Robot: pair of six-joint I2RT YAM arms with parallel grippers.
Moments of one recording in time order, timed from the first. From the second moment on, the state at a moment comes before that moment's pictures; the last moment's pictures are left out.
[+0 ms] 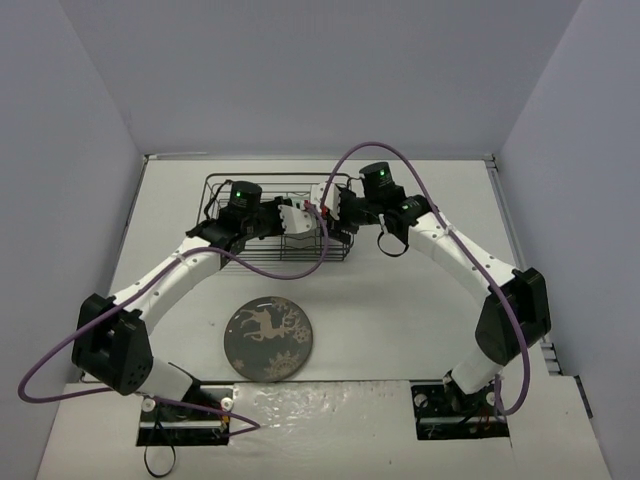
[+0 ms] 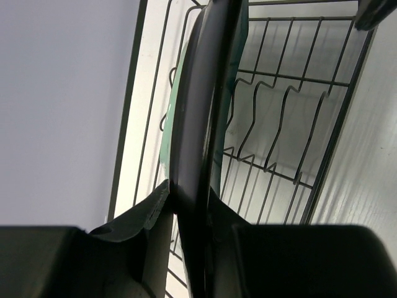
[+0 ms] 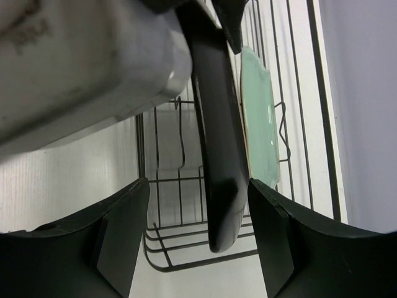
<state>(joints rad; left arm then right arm) -0.50 1.44 1.14 -0.25 0.24 0.99 0.56 1.61 1.34 -0.34 -0.57 -0.84</state>
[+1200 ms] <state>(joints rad) -0.30 1.28 1.14 -0.25 0.16 0.48 0.72 1.66 1.28 0.04 -0.17 -0.64</state>
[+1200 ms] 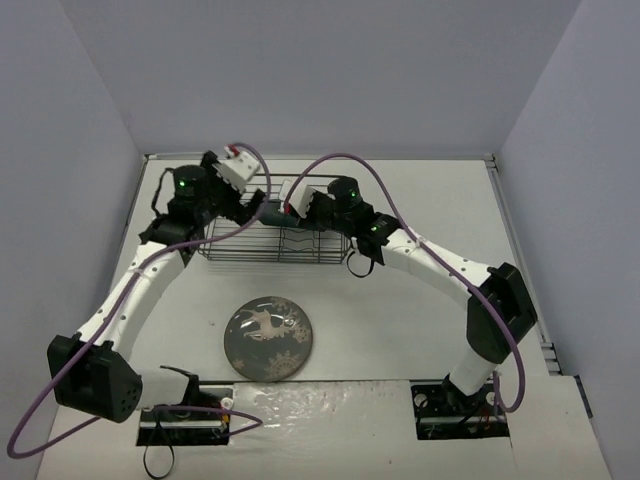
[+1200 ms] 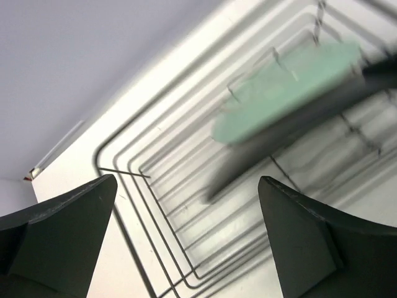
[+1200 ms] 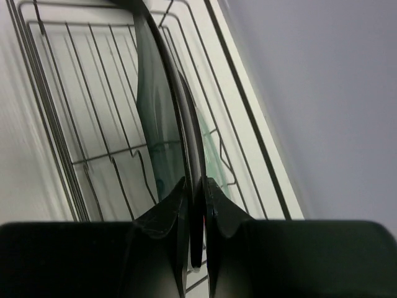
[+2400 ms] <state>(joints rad) -0.05 1.26 1.30 -0.46 -0.18 -0.31 0.71 1.63 1.26 -0.19 -0.36 -0.77</state>
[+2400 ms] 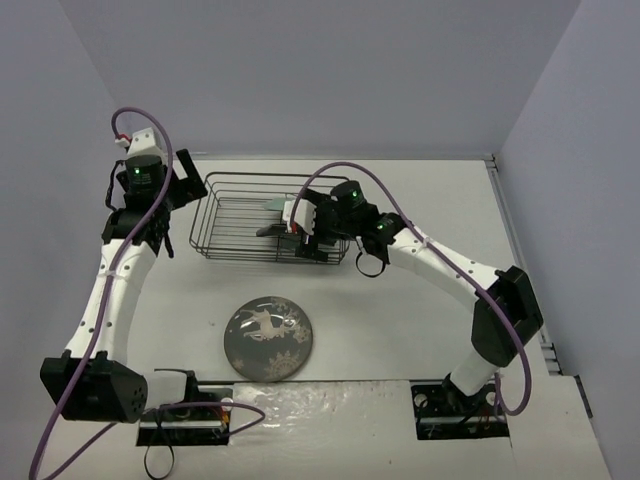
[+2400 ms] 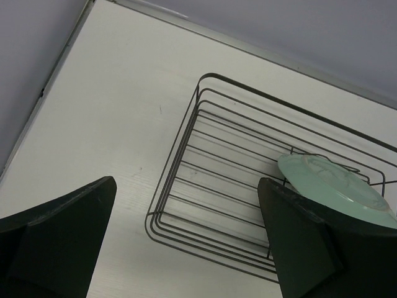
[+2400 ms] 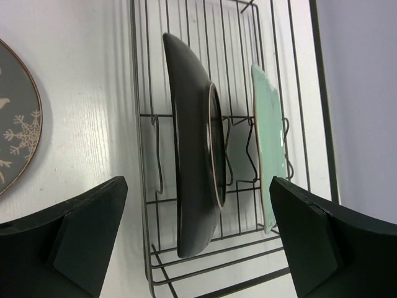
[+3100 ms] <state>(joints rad) -0.05 0.91 0.98 -0.77 -0.21 -0.64 0.96 1.37 1.45 -0.31 0.11 -0.12</state>
